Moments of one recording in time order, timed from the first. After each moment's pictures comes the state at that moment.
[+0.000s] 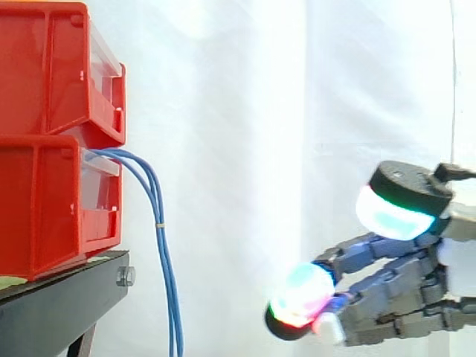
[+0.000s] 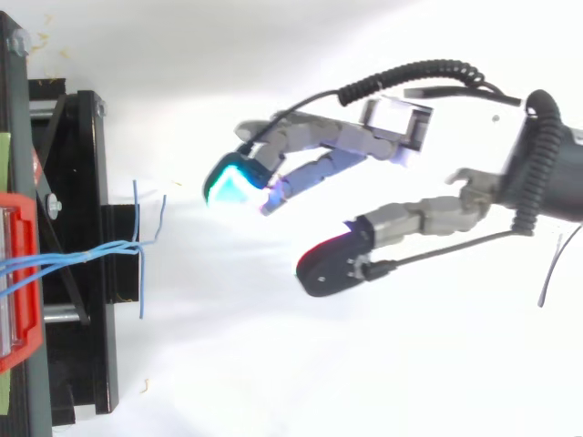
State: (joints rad) arm 0.17 -2.17 -1.52 -2.59 -1.20 -0.25
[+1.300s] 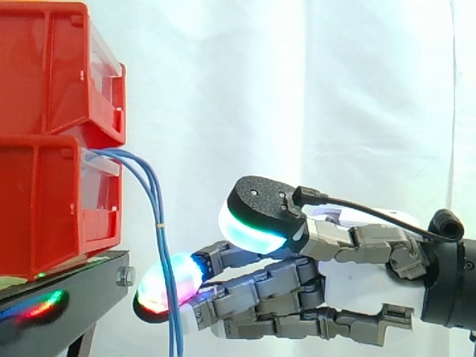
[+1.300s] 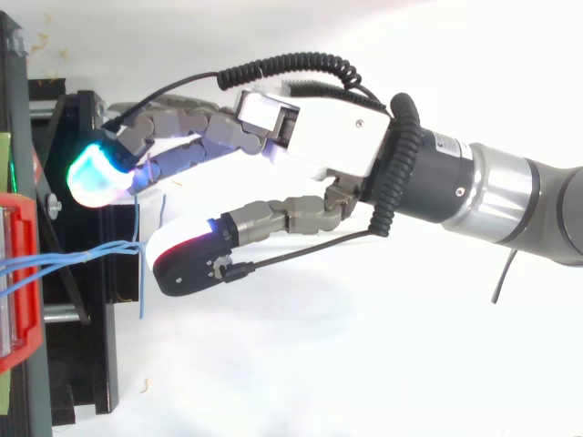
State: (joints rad) arm 0.16 -2.40 -1.25 -2.48 -1.18 -0.37
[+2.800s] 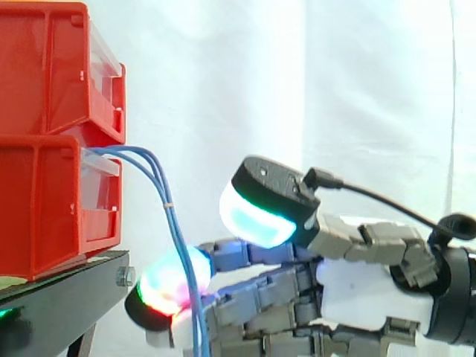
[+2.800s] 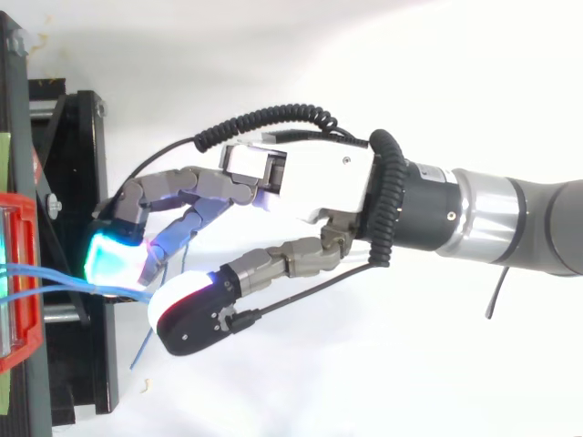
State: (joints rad) arm 0.17 -2.41 -1.25 -2.44 -1.27 -0.21
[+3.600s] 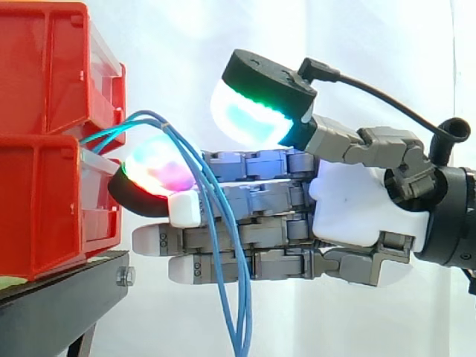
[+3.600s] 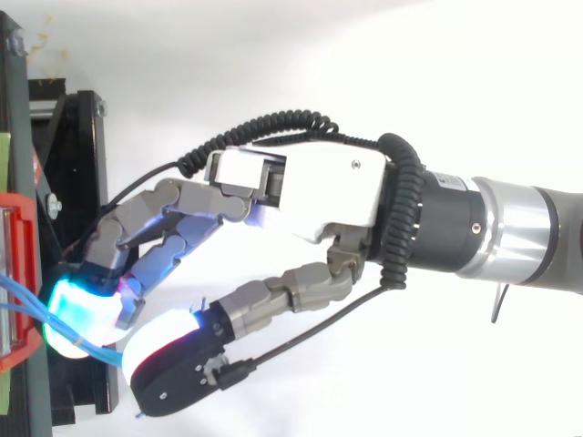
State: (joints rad) arm 0.19 -2.36 -1.19 -2.51 -1.27 -0.12
